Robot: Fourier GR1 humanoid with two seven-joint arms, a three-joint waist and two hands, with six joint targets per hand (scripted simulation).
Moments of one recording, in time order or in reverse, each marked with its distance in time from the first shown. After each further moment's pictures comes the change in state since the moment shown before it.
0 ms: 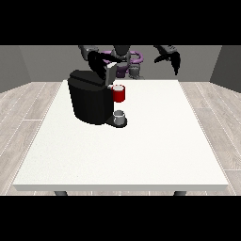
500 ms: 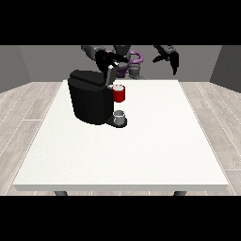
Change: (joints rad) left arm -0.016 -0.015 -0.041 -0.015 -0.011 -0.002 0.008; right arm -0.041 0.021 0.026 -0.033 0.050 -0.080 0.111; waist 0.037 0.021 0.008
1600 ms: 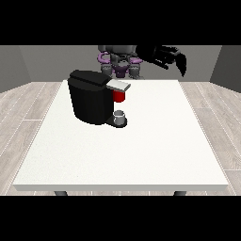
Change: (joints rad) left arm -0.096 0.015 -0.015 -0.040 0.033 -0.035 -0.025; right arm -0.383 -0.013 0.058 0.116 0.148 -0.029 -0.047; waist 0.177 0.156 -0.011
